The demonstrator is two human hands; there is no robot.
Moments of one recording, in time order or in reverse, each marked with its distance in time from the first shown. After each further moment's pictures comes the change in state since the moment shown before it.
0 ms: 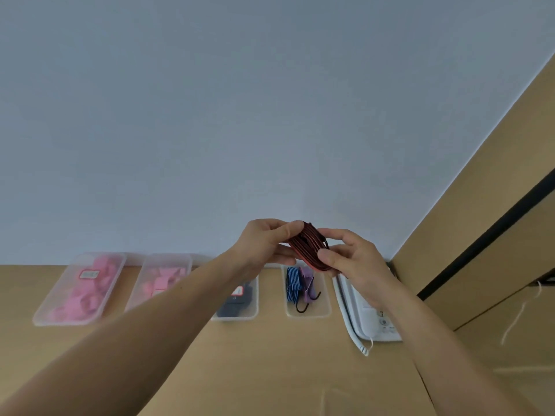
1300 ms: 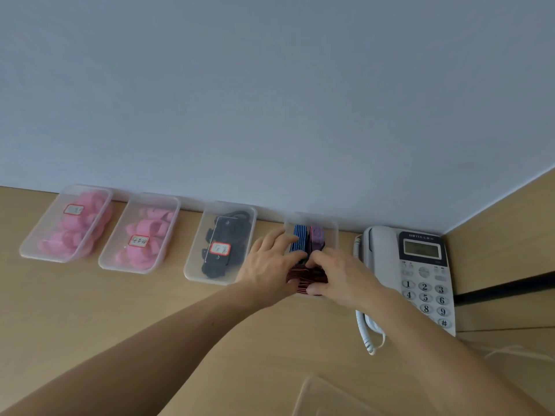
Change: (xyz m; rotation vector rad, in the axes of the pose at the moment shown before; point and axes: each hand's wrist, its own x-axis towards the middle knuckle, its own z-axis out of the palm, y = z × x) left_hand 0.053 -0.180 0.019 1.493 0.113 0.106; right_hand 0.081 0.182 -0.020 -0.923 -0.528 -0.126
